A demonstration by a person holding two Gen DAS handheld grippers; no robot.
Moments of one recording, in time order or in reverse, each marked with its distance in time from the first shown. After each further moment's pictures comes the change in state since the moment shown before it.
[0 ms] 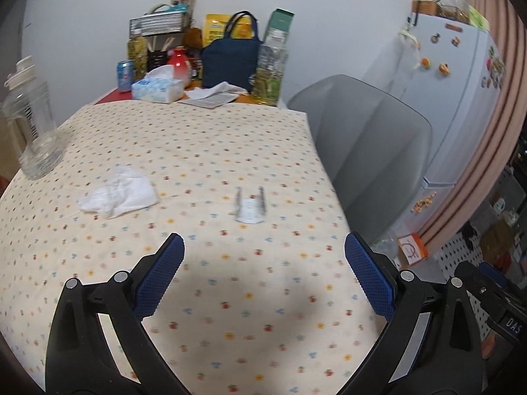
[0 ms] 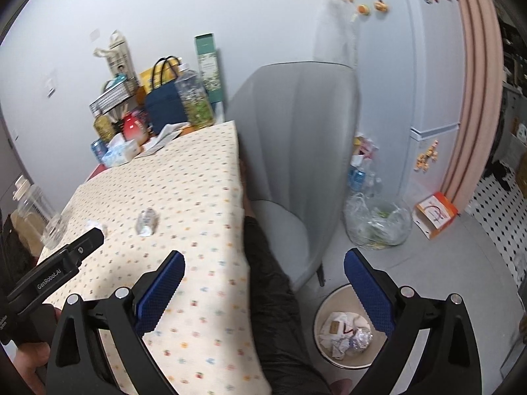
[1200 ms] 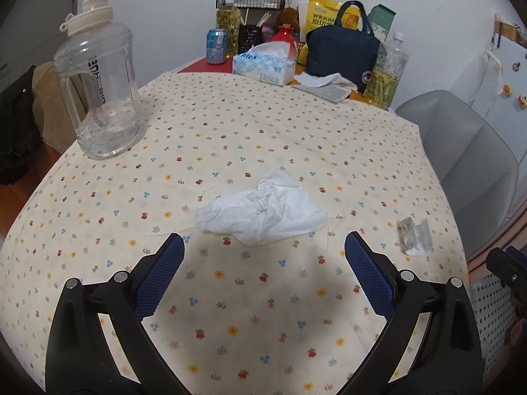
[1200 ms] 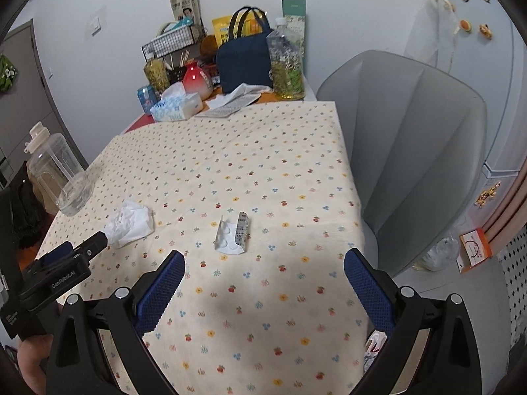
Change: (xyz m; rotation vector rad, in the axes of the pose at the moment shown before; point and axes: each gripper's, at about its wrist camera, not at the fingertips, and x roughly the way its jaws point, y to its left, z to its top) left arm 0.045 0.150 0.026 -0.147 0.080 0.246; right arm 0.102 0.150 0.038 -0.221 0.152 0.136
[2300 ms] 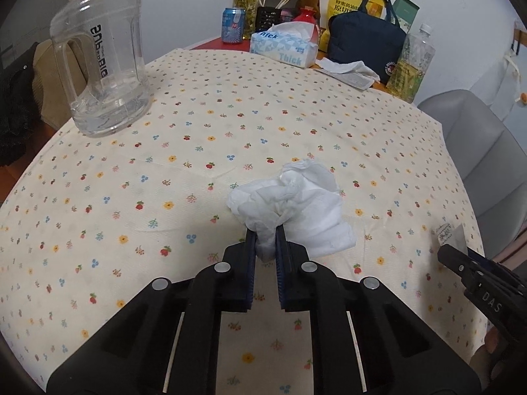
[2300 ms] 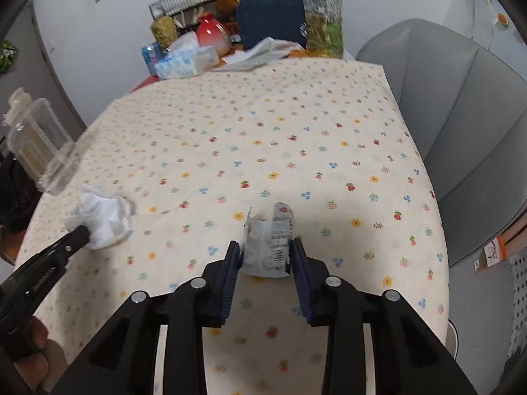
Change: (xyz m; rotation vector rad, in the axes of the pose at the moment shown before) left arm 0.033 0.016 -0.004 -0.053 0.041 0.025; right arm 0.090 0.040 -0.005 -0.052 0.115 0.052
